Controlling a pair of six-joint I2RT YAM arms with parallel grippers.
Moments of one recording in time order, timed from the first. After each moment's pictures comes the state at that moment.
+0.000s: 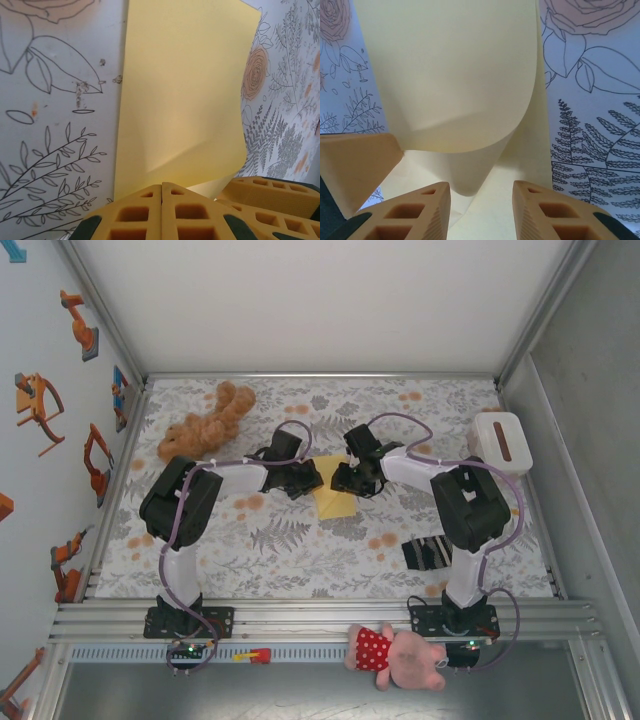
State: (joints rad) left arm -0.64 1.95 1.11 -0.10 0.39 -0.97; right arm 0.56 1.90 1.20 -0.47 -0.27 0.66
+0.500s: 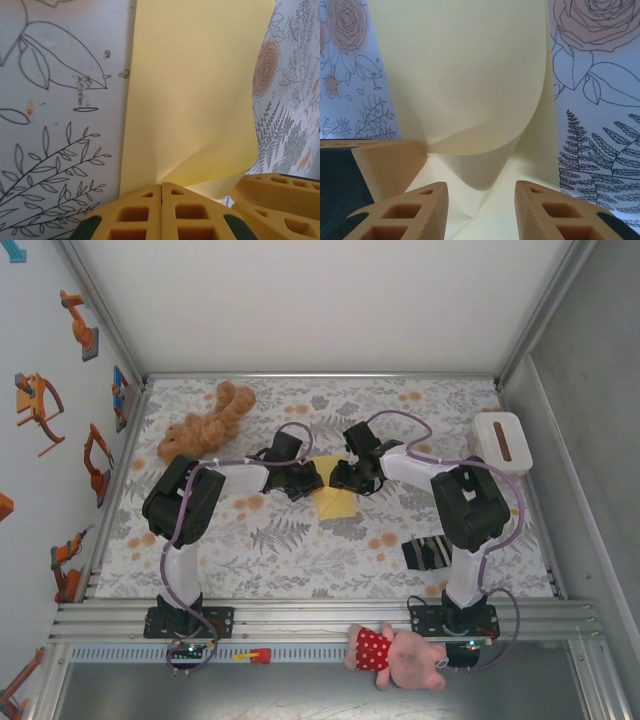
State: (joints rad) left arm -0.64 1.97 1.11 -0.10 0.41 -0.97; right arm 0.56 1.91 1.23 -0.47 -0.27 0.66
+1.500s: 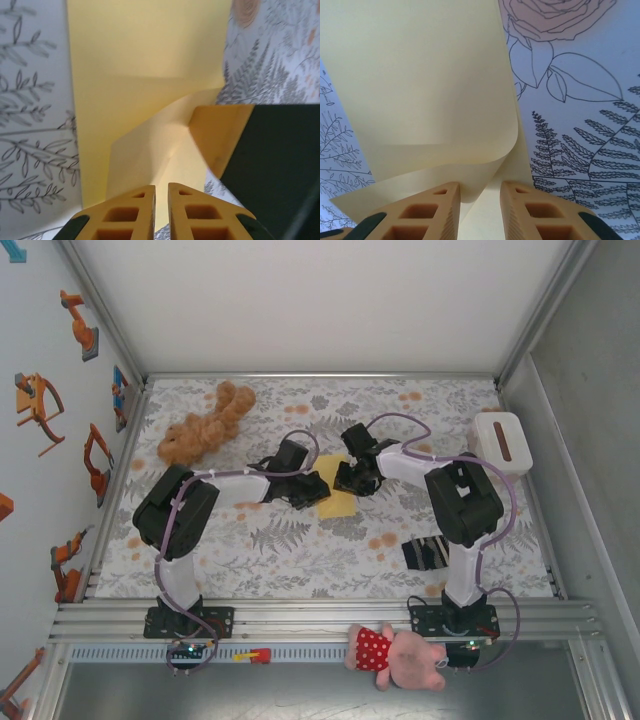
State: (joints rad) left arm -0.71 1.87 1.03 -0.10 0.40 -0.97; right arm 0.56 1.96 1.25 -0.52 -0.22 0.73
